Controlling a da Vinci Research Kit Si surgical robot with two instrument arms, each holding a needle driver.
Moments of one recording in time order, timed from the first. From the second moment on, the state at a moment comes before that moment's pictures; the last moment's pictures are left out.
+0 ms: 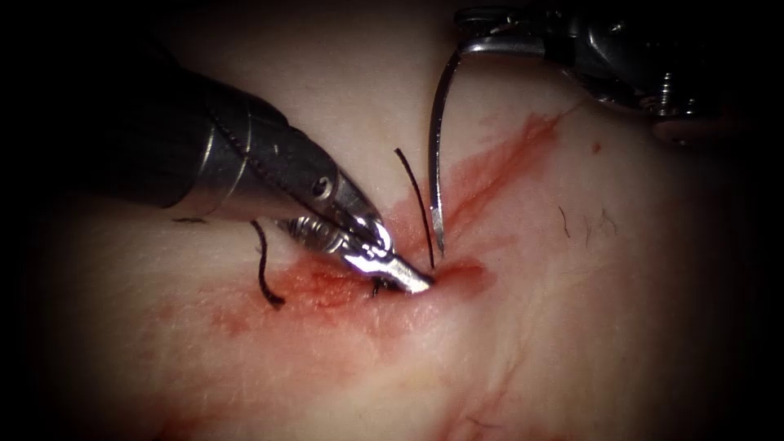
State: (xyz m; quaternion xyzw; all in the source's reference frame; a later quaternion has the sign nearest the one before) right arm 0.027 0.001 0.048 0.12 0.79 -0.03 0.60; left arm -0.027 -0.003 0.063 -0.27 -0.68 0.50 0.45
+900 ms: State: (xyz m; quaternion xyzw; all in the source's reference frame) right arm 0.027 -0.001 0.049 0.18 0.75 0.05 0.63; left arm -0.027 -0.003 0.063 -0.29 -0.68 0.51 0.45
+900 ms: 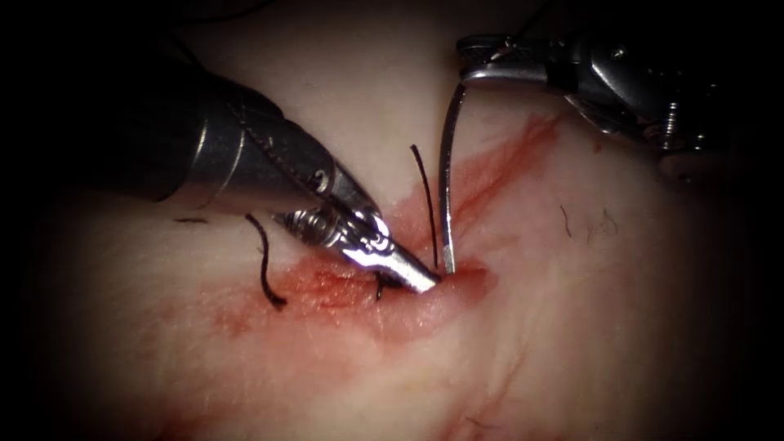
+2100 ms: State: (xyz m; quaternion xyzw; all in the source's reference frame) right arm 0.028 -0.003 0.047 0.15 0.70 0.23 0.66; left arm -0.027 -0.003 0.064 -0.30 -0.66 0.53 0.44
